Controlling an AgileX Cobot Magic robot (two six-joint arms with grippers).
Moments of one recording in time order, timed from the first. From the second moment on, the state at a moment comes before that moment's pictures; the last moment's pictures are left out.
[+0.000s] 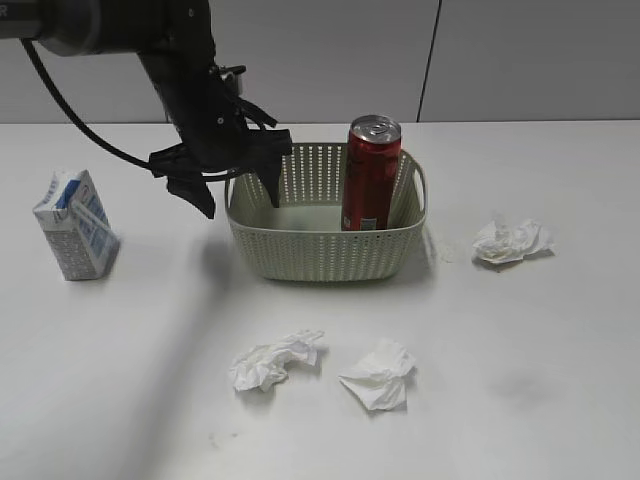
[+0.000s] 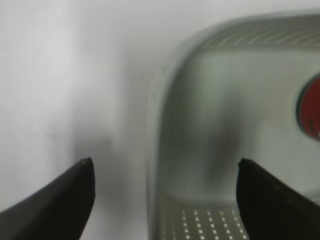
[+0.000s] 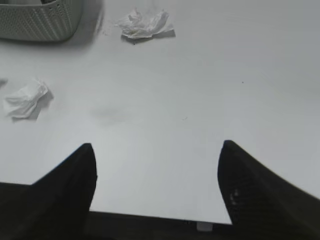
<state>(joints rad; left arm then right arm) -0.45 2.22 -1.81 -0.28 1.06 -0.27 0.10 0.20 -0.57 0.05 1.08 -0.04</state>
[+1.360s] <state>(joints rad) -0.15 1.27 -1.31 0.00 1.22 0.04 0.10 0.06 -0.42 0.03 0.95 -0.05</state>
